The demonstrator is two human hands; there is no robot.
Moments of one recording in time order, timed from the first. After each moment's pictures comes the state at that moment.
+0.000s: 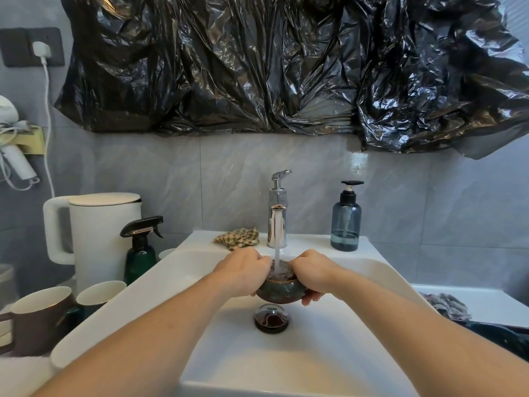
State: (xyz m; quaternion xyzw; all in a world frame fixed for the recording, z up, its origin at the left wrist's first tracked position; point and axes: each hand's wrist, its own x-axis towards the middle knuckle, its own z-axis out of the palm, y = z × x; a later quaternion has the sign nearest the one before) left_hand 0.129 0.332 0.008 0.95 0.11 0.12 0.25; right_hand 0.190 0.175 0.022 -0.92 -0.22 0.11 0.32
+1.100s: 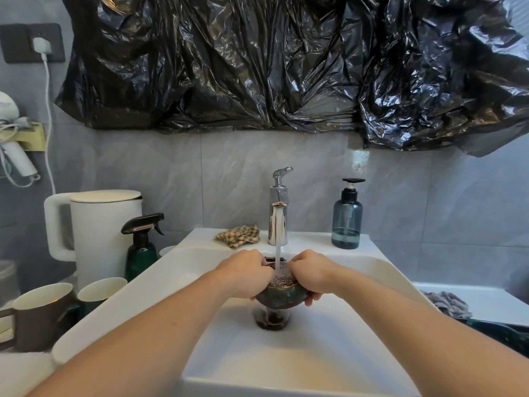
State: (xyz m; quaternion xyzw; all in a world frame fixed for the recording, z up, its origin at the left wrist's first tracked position) left_hand 0.123 0.327 0.012 0.97 0.11 0.06 0.21; right_hand 0.189 0.175 0.020 -0.92 -0.24 0.11 0.28
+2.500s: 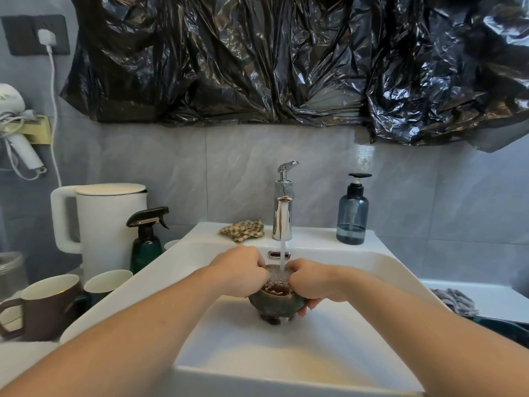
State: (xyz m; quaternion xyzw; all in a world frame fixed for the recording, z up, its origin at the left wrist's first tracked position) left_hand 0.102 0.338 0.012 0.98 0.10 0.07 0.17; right_hand 0.175 0.182 0.011 -0.89 -0.26 0.22 0.29
